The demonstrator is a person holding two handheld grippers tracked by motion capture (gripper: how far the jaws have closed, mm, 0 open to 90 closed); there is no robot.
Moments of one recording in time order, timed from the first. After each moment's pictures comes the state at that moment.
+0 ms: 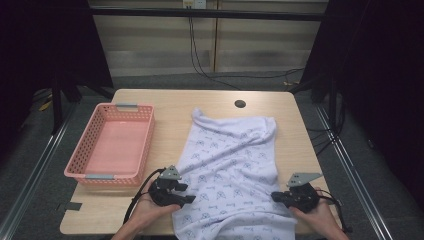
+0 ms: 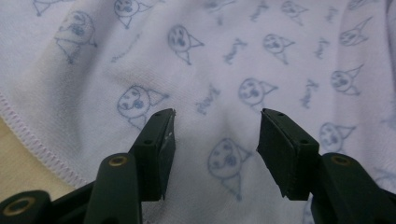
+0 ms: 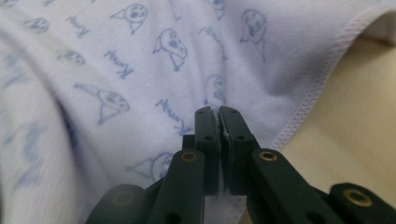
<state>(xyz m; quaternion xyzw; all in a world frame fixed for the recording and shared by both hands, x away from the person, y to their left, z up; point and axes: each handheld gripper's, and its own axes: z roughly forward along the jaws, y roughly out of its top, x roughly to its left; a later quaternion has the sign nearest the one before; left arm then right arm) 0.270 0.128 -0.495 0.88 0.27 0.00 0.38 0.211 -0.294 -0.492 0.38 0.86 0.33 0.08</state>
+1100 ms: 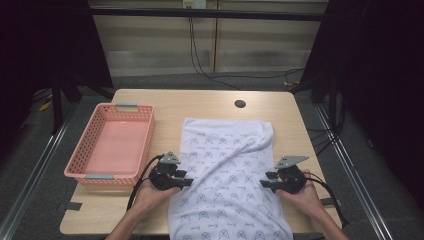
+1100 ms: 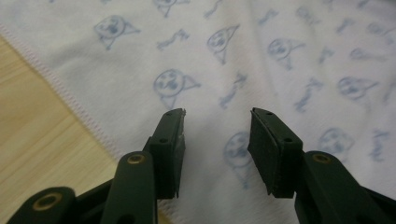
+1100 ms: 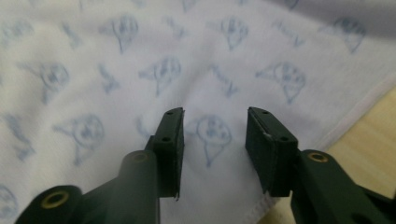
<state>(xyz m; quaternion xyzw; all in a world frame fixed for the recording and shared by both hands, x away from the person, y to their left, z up) 0.312 0.132 -0.495 0.87 0.31 0.02 0.38 0.264 -0.272 -0.495 0.37 0.86 0.33 0.12</state>
